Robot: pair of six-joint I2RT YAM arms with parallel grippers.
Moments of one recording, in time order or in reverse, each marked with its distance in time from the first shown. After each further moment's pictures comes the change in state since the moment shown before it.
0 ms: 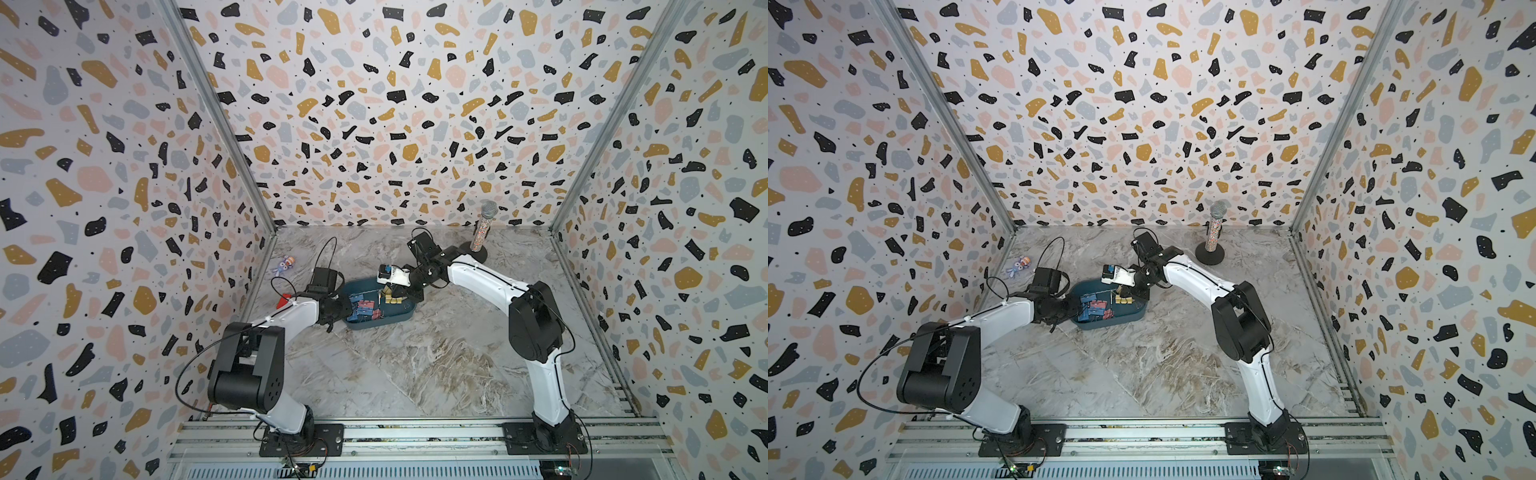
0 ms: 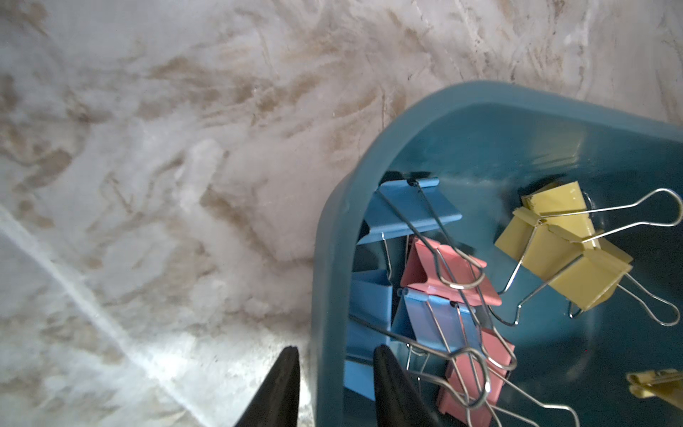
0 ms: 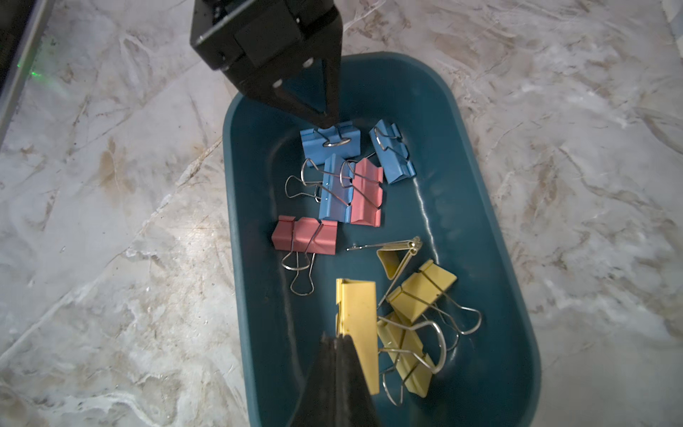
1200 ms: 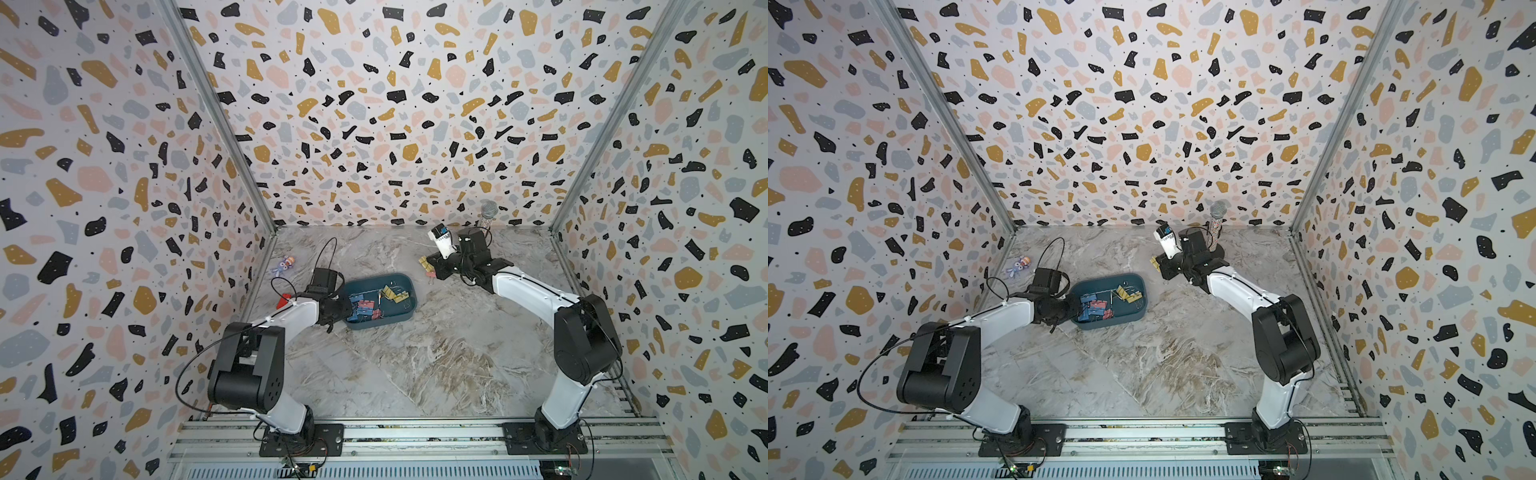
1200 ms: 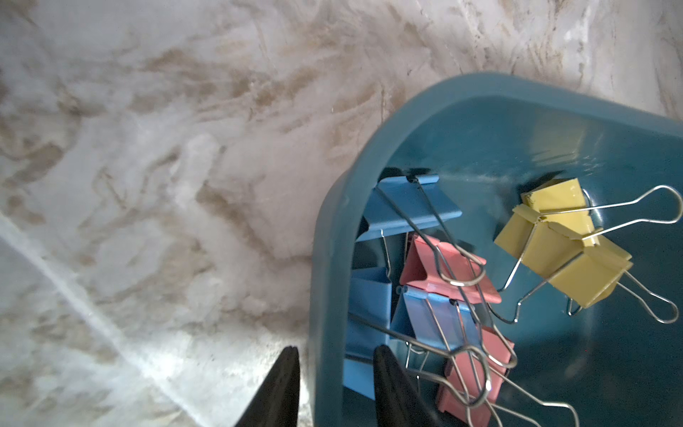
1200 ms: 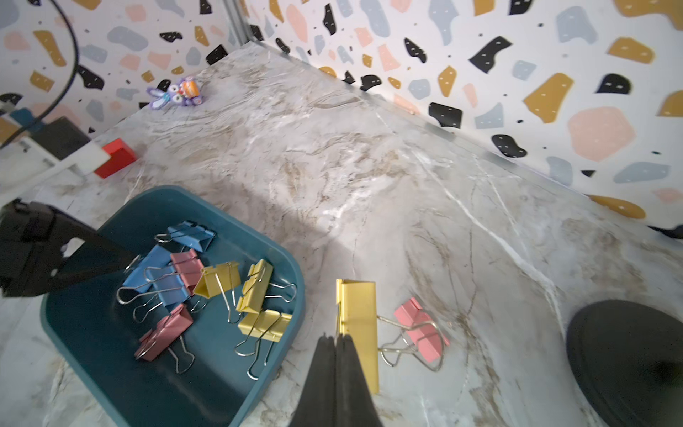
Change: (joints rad) left arm 0.000 0.000 -0.005 0.004 0.008 -0.002; right arm -0.222 -0.331 -0.493 0.649 0.249 0.769
